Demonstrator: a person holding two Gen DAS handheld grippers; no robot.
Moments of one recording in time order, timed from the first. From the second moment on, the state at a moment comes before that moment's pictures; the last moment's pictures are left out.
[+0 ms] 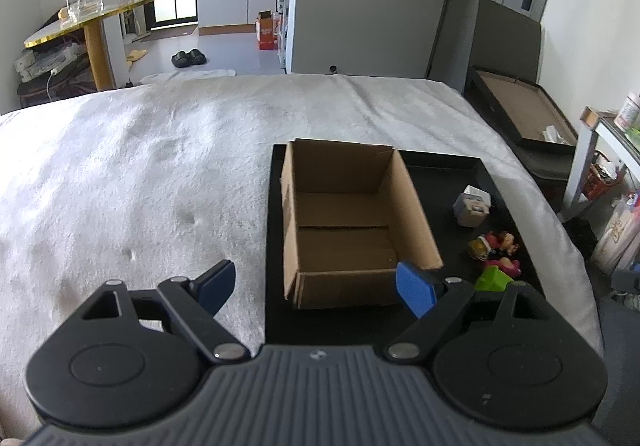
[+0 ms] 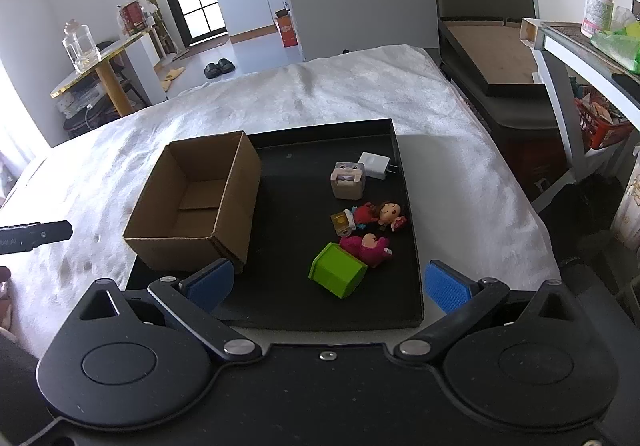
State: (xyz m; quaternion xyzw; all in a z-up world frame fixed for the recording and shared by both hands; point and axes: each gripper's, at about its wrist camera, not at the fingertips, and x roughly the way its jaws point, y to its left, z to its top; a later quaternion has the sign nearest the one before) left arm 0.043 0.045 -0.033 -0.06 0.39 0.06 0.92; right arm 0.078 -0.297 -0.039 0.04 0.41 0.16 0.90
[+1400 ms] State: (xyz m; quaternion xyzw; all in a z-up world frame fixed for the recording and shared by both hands) left arm 0.139 0.041 -0.124 0.00 0.45 0.10 0.89; right arm 0.163 -0.285 -0.140 0.06 0.49 0.15 0.86
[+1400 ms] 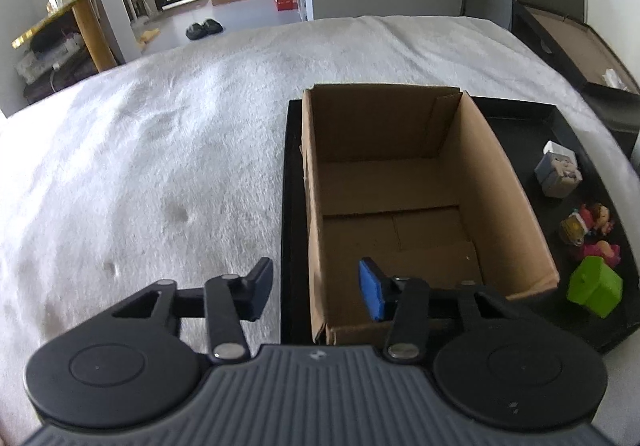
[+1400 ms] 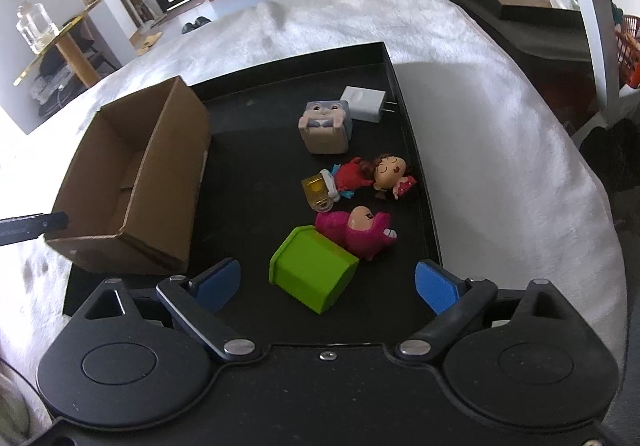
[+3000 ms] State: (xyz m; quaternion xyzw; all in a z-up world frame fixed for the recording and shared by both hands) left arm 0.153 0.003 -0.145 0.06 0.44 0.18 0.88; right arm 0.177 -0.233 -0.141 0.09 0.45 0.12 0.88
